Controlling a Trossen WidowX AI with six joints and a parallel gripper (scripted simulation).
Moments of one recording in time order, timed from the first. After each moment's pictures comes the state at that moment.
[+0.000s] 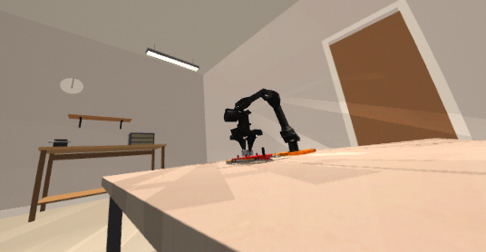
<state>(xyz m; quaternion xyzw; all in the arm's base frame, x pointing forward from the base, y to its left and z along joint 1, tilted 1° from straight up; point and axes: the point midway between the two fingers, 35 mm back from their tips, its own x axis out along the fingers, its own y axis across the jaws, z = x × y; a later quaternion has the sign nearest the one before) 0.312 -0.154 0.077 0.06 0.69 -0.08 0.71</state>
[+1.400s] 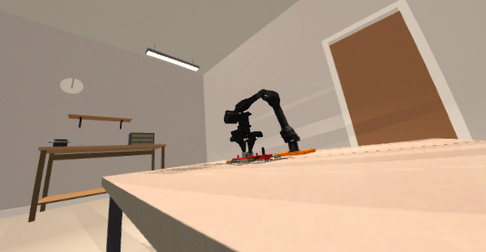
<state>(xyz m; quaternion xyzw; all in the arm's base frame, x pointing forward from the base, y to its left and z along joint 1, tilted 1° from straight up) 0.313 -0.154 0.068 0.06 0.69 -0.08 0.71</state>
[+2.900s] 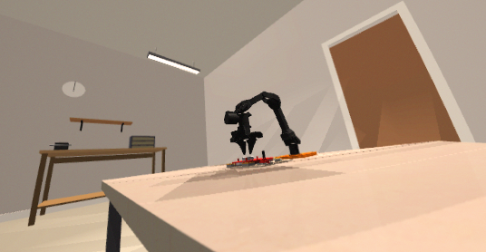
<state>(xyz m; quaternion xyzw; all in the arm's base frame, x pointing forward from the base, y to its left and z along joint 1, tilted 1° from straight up) 0.311 -0.154 0.081 0.06 0.69 -0.08 0.71</state>
